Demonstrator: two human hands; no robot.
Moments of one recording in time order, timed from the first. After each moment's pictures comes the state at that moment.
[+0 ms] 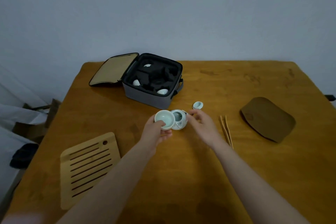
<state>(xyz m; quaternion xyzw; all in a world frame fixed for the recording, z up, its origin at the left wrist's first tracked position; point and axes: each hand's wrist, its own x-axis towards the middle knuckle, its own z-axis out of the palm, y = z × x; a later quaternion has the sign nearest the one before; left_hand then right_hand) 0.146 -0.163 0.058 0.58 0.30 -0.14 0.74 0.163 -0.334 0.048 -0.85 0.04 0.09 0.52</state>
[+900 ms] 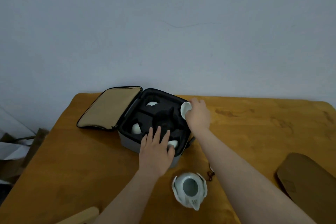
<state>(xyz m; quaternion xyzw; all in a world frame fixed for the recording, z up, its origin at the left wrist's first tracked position) 0.319 -0.125 -0.009 0.99 -0.01 -0.06 0.12 0.427 -0.260 0.036 -0.97 0.07 -0.05 0.24</state>
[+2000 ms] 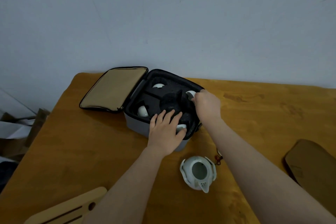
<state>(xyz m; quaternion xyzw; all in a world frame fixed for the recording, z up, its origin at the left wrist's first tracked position) 0.333 -0.121 -0.019 0.98 -0.05 -0.06 0.19 0.422 -0.261 0.020 -1.00 -0.05 -0.04 0.00</state>
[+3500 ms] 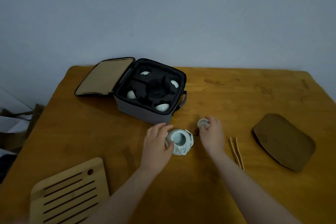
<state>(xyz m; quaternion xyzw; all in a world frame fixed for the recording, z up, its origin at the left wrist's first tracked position) 0.208 -0.154 -0.021 0.94 -0.05 0.05 0.34 0.262 -0.339 -0.024 -0.93 0.17 -0.03 0.34</state>
